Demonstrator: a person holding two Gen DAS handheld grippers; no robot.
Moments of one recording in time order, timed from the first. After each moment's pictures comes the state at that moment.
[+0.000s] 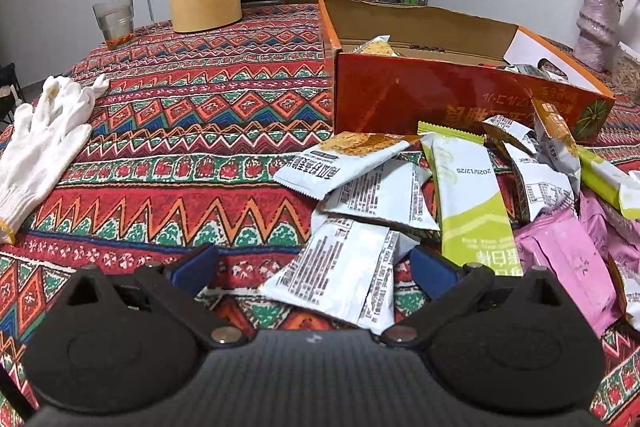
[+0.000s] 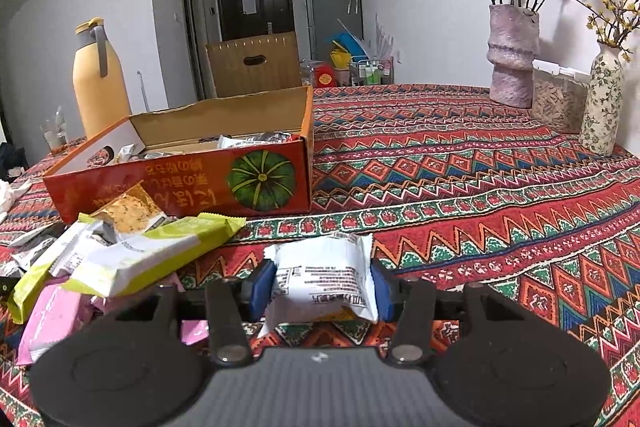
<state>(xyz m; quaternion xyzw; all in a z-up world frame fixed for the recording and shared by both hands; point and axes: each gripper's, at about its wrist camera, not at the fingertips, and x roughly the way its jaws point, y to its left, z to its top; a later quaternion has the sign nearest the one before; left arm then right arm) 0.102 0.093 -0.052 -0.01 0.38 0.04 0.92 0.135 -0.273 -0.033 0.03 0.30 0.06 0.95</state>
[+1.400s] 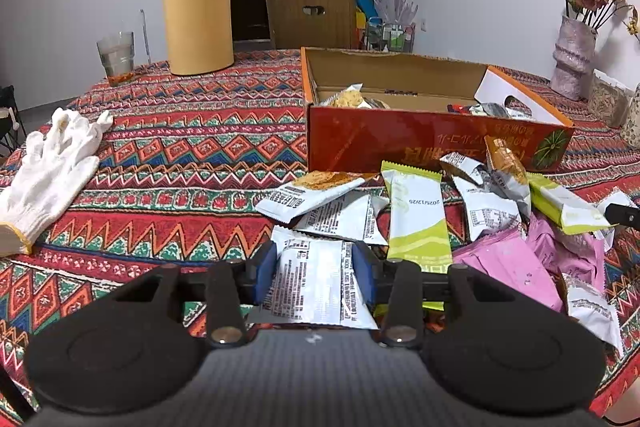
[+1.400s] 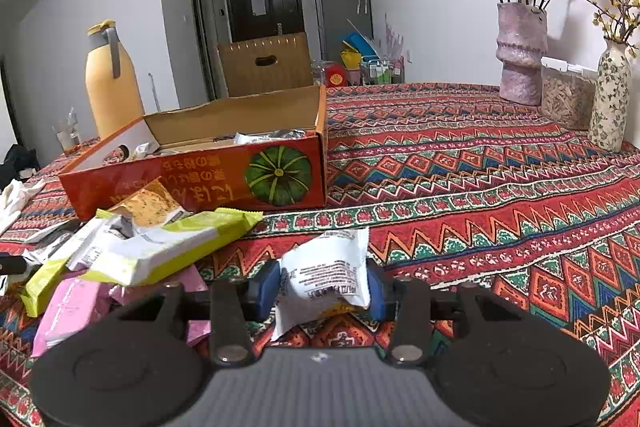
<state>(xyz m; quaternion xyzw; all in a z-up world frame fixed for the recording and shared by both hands) 0.069 0.080 -0.026 -0.02 0.32 0.03 0.95 0.124 -0.272 -0.032 0.04 0.29 0.09 0.95</state>
